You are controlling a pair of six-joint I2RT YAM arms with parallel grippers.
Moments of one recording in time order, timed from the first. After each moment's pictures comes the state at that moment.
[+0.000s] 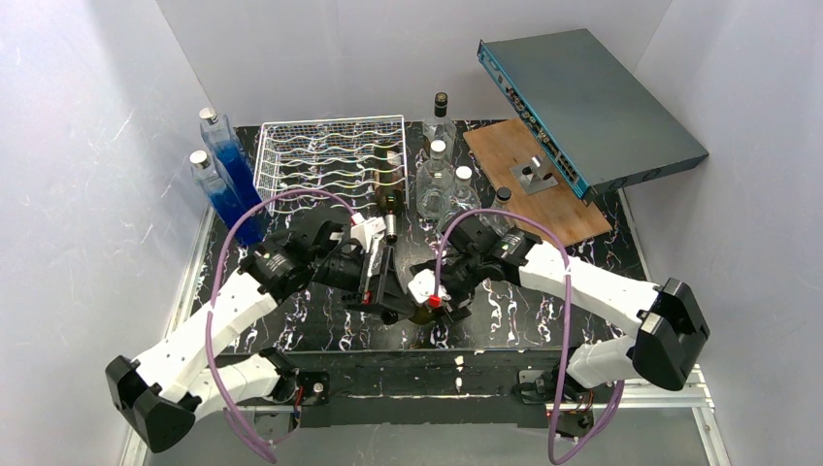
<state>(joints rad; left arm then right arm) -0.70 1.03 1.00 -0.84 0.70 -0.68 0.93 1.36 1.05 -0.70 -0.76 -1.14</state>
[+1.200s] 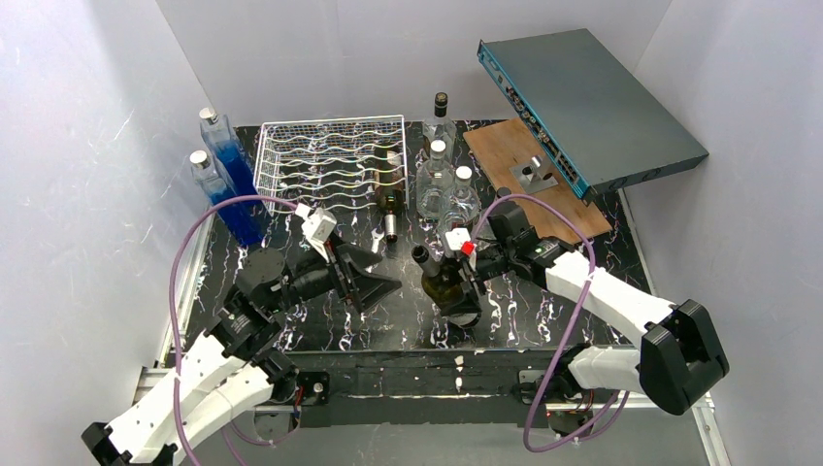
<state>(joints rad) -0.70 0.57 0.67 -0.13 0.43 -0.53 0.65 1.23 0.79 -0.33 -1.10 -0.64</state>
